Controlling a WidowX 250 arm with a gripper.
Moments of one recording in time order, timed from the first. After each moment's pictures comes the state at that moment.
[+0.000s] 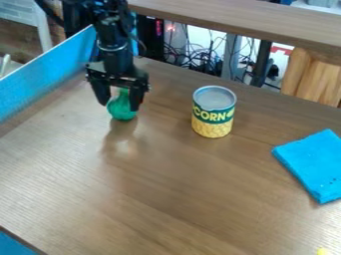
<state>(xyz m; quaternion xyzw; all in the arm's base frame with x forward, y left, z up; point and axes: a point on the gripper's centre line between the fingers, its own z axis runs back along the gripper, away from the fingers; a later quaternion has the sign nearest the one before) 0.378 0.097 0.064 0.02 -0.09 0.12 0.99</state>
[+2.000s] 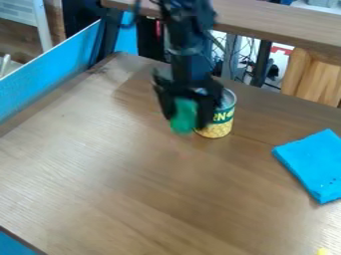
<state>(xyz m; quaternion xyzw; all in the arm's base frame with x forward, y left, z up) 0.341 -0.050 0.097 -0.04 -0.07 -0.05 1.00</state>
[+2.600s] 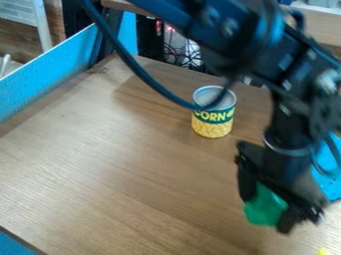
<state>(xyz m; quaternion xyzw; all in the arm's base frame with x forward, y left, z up) 0.275 -0.178 0.074 -0.01 -0.08 -0.20 0.98</state>
